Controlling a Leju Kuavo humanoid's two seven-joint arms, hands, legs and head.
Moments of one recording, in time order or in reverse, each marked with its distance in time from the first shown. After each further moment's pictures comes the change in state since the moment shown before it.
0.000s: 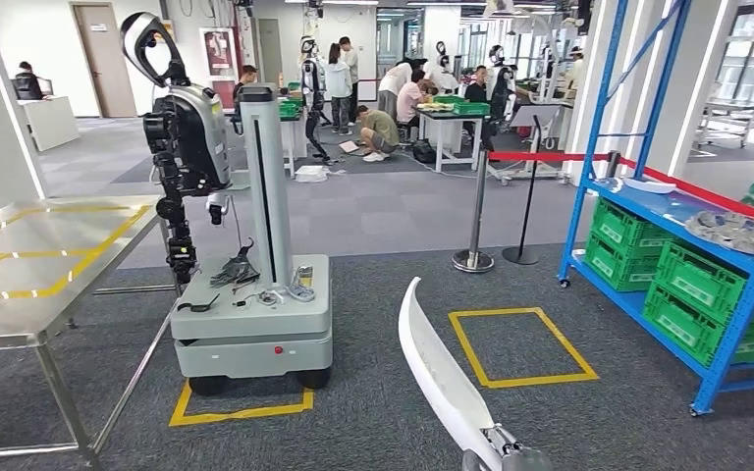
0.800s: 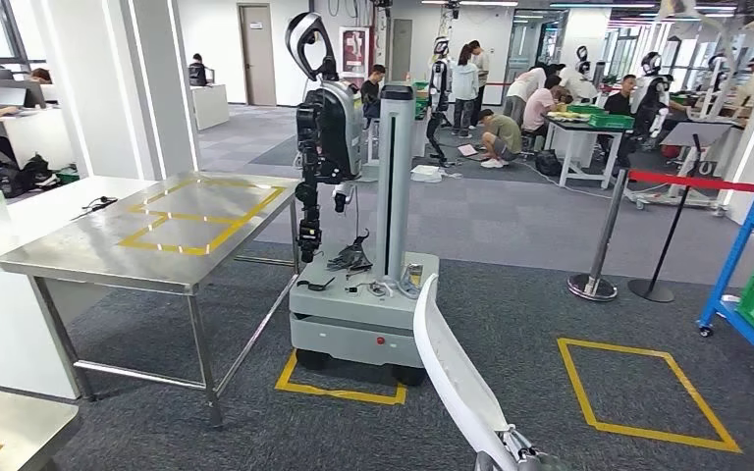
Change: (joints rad) left arm -0.011 -0.010 0.351 -0.001 0.448 -0.045 -0.088; right arm 0.036 -0.004 -0.020 -0.033 -0.004 -0.034 -0.005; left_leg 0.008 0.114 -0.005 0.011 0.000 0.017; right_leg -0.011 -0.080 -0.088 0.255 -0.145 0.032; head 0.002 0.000
